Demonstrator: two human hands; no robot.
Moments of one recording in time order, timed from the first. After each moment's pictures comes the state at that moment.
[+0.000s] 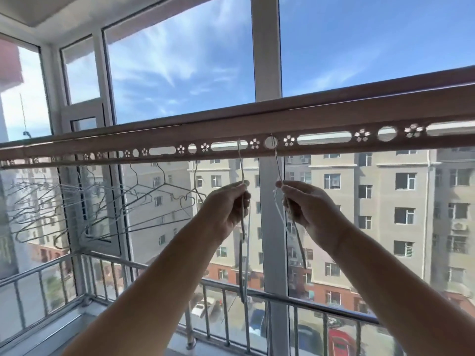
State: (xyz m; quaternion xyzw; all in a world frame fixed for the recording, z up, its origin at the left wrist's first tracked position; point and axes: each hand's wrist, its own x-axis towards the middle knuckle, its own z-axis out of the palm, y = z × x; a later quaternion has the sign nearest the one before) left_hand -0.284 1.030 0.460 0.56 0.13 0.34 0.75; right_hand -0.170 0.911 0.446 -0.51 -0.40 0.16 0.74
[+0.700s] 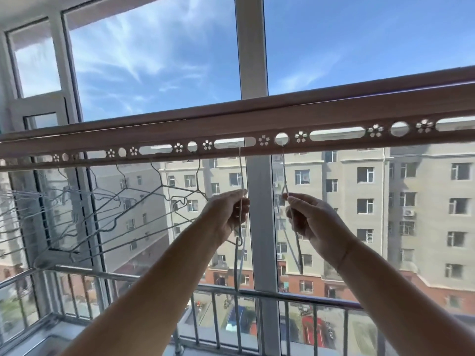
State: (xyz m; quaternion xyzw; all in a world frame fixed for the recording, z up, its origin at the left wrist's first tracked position) left_hand -0.273 1.086 0.448 0.60 0.13 0.27 0.74; right_hand -0.179 0.939 0.419 -0.52 -0.33 0.16 0.78
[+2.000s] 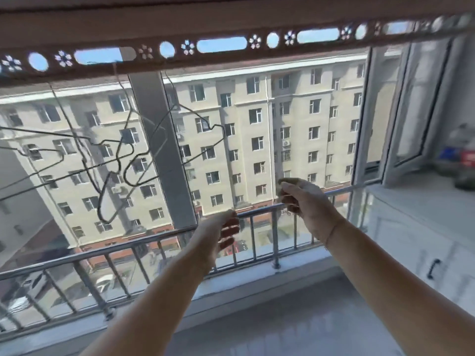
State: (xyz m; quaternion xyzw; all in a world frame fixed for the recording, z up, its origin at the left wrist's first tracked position) left_hand -0.267 0.990 0.264 0.66 0.10 0.00 0.75; right_hand -0.214 0.795 0.292 -0.62 -0.11 0.01 0.78
